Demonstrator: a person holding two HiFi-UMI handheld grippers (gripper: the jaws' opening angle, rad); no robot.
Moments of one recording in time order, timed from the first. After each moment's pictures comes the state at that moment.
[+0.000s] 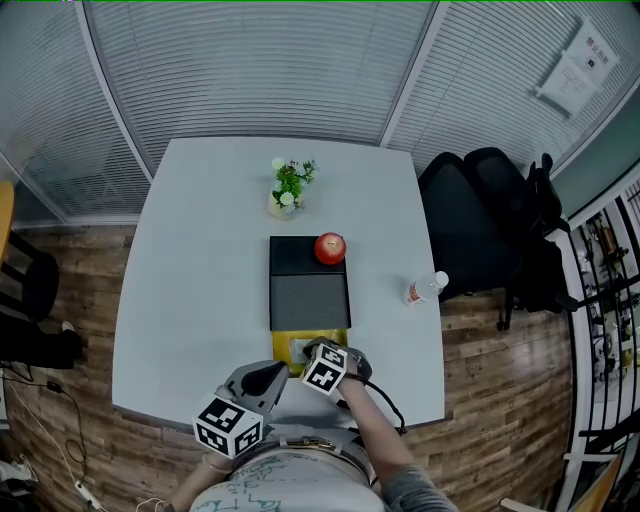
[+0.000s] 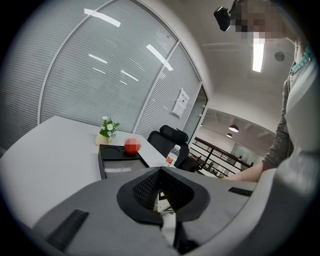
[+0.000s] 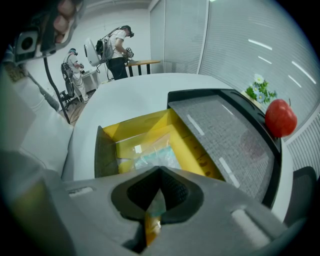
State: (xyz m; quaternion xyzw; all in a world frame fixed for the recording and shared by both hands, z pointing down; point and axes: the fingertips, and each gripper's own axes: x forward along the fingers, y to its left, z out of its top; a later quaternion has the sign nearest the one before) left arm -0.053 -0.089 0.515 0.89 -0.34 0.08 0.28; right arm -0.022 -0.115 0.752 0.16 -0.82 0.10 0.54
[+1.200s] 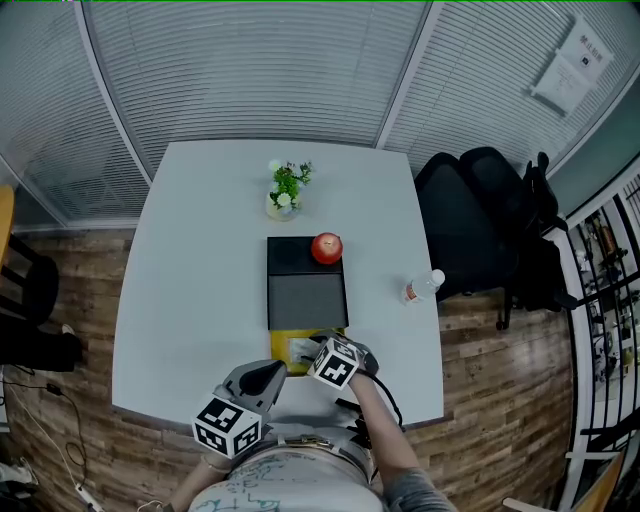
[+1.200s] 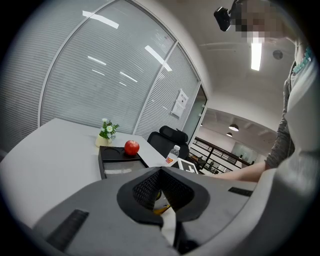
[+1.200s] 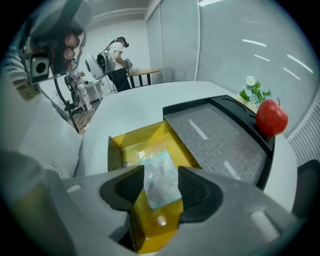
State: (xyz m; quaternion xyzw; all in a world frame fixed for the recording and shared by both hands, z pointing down) left arm -0.052 -0.085 0.509 0.90 -0.35 0.08 0.27; right arm -0.013 -0.116 0.717 0.16 -0.84 0.12 0.51
